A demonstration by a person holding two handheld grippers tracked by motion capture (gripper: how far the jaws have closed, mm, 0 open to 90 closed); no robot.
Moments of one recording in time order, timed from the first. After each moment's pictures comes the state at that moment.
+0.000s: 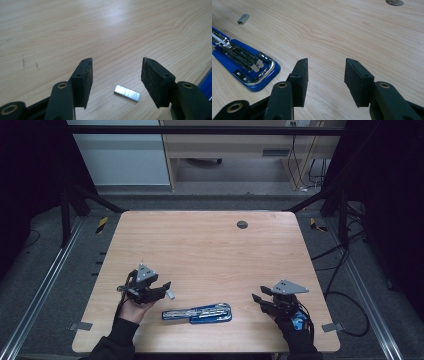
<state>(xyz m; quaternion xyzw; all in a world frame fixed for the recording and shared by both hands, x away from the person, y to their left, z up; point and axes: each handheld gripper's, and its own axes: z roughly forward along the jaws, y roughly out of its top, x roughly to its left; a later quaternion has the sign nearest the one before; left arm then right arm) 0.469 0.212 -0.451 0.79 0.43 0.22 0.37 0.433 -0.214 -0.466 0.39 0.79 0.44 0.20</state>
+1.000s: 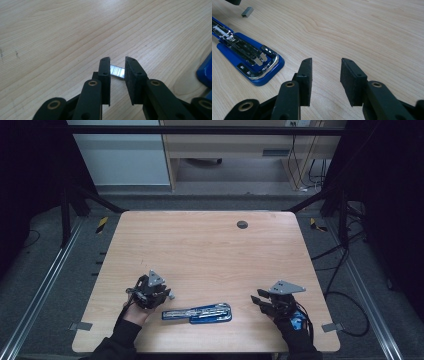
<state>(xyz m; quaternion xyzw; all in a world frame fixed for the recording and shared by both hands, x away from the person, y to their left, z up) 0.469 0.200 -0.468 0.84 0.40 0.20 0.31 0.436 -0.211 -0.473 0.38 0.80 0.43 0.18</state>
